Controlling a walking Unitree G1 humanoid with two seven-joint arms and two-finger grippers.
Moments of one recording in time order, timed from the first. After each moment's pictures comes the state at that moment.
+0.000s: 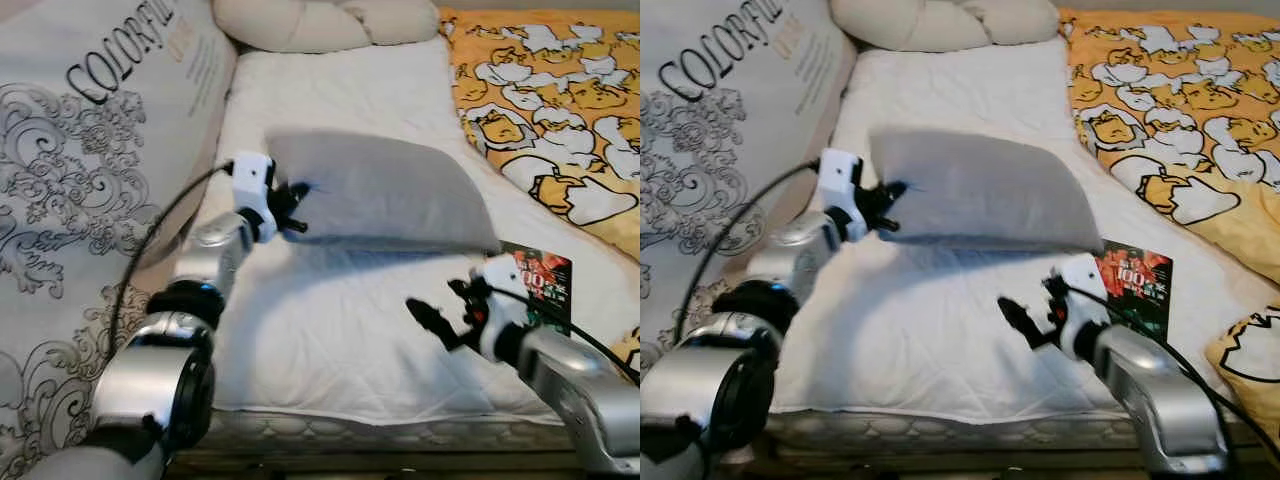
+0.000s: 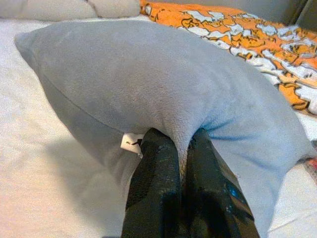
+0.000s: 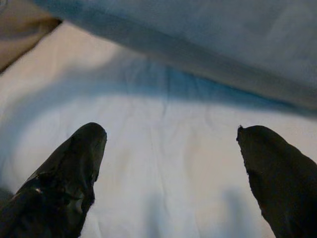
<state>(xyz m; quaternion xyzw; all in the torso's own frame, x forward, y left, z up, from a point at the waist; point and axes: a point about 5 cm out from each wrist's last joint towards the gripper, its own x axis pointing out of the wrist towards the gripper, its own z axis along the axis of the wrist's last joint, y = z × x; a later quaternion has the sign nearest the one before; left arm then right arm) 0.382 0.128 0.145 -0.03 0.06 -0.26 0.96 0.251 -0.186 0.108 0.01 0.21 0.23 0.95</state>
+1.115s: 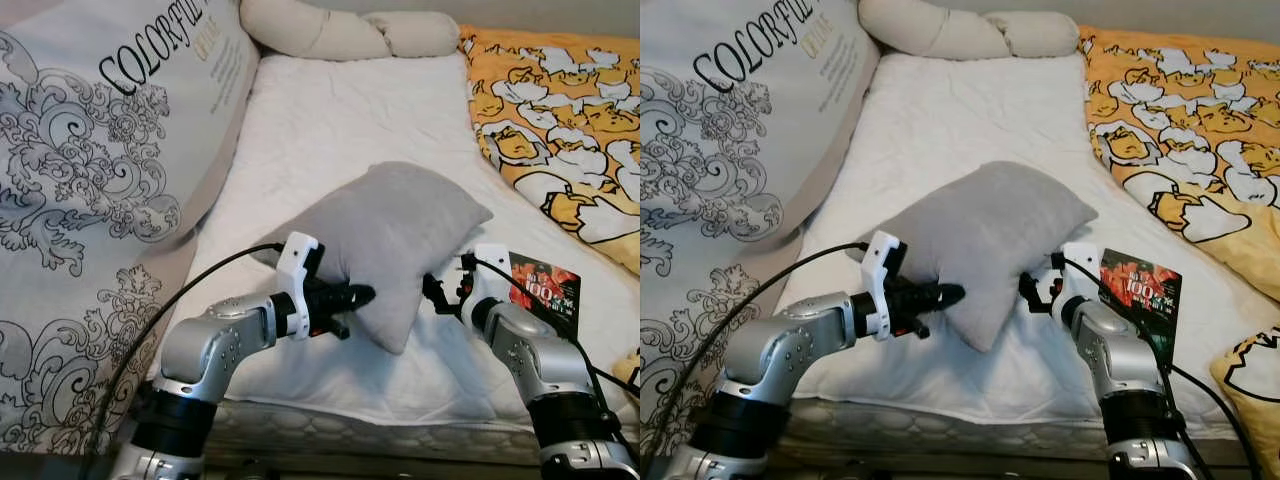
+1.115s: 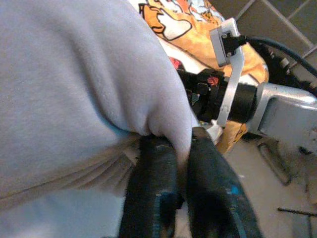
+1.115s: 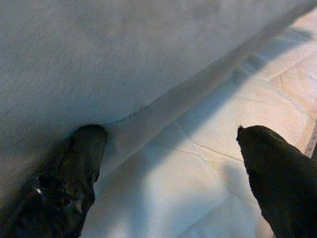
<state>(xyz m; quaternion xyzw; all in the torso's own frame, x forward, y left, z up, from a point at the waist) 0.274 0.070 0.120 -0.16 0.23 -0.47 0.83 0.305 -0.202 0.062 0.04 0.26 0.06 0.96</state>
